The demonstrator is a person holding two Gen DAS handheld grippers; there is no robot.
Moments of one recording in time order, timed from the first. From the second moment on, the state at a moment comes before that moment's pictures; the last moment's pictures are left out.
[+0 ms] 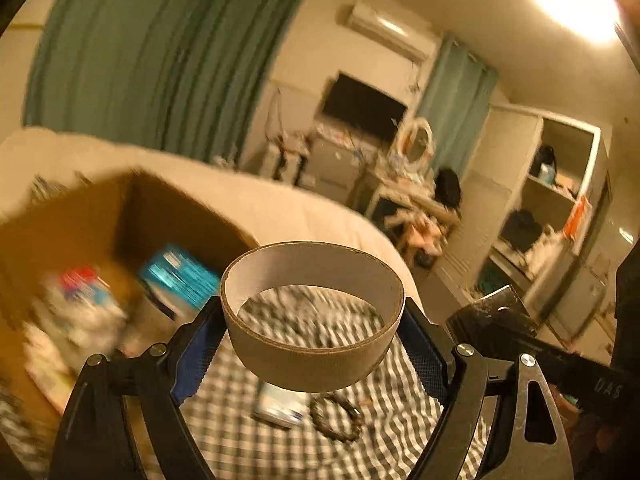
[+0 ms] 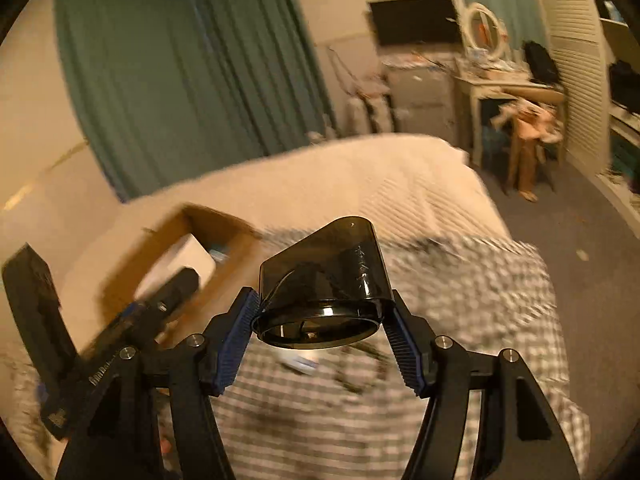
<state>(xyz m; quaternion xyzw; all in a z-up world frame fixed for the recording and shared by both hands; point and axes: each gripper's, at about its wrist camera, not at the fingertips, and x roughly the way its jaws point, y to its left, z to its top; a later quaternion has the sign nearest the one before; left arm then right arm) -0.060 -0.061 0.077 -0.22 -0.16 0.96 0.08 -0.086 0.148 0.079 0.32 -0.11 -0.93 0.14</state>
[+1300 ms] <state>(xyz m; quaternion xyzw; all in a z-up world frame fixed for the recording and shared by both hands) -0.066 -0.067 0.050 -0.32 -0.09 0.93 0.12 -0.074 0.129 0.046 0.32 -0.07 -0.94 0.07</state>
